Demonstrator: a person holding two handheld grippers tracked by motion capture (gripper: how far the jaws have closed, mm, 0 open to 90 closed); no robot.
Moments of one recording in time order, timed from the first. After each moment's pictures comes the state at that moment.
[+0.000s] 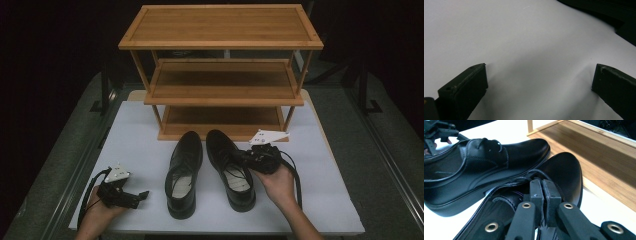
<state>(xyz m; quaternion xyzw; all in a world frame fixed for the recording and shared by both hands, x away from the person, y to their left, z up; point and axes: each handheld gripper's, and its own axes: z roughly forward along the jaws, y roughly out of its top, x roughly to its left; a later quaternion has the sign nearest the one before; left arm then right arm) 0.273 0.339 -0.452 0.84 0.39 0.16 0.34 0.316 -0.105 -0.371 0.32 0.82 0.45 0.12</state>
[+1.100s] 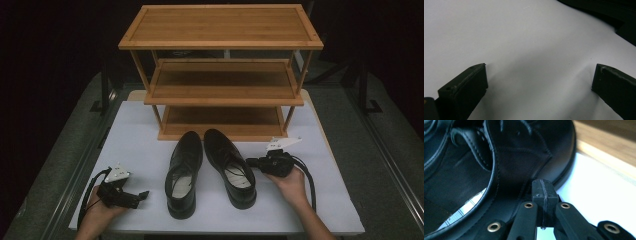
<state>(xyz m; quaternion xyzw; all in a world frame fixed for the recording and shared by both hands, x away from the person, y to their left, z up) 0.273 0.339 -0.451 0.85 0.39 0.16 0.33 0.338 -0.156 -0.434 0.31 0.83 0.47 0.04</state>
